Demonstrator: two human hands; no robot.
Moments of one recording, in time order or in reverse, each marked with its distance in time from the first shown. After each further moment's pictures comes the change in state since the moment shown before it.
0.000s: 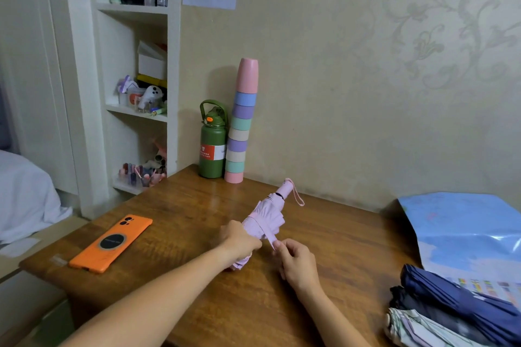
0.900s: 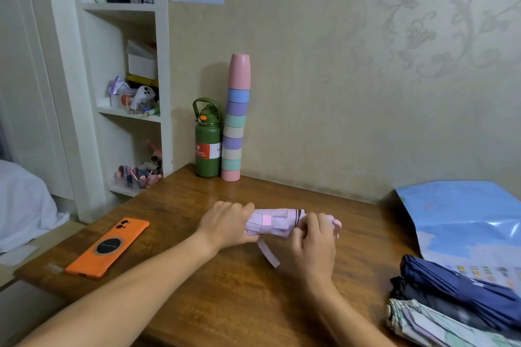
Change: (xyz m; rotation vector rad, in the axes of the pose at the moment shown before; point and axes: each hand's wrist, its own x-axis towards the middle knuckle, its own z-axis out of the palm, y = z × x) left_hand 0.015 -0.004 -0.037 0.811 0.344 0.934; right_hand -0.001 -0.020 -0.020 -0.399 0.627 -0.483
